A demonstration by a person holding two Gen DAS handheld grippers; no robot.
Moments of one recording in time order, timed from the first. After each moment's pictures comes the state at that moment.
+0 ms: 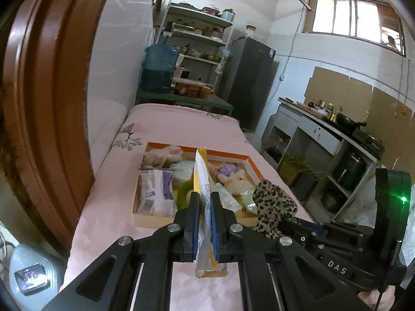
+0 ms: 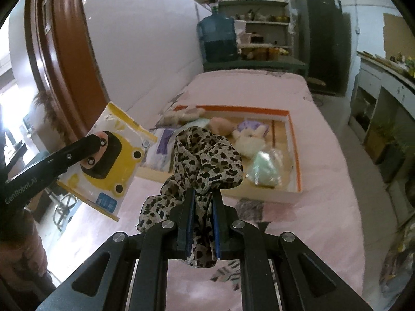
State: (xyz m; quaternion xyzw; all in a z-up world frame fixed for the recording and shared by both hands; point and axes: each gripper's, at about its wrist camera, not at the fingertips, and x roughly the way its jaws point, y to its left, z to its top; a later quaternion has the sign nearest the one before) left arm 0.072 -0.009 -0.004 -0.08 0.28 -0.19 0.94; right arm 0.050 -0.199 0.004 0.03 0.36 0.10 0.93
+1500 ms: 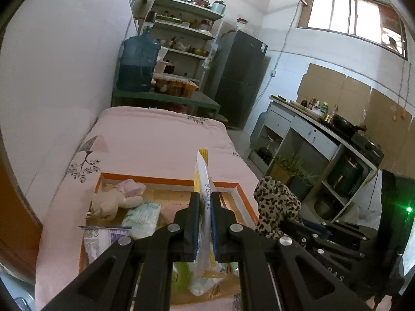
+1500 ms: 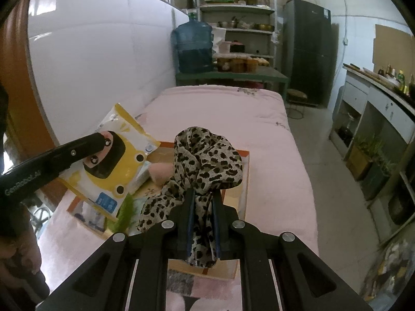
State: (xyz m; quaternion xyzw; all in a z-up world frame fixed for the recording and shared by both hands) left arm 0.194 -0.081 0.005 -0.09 0.29 -0.23 0.92; right arm 0.158 -0.261 0.017 0.01 0.35 0.05 0.94
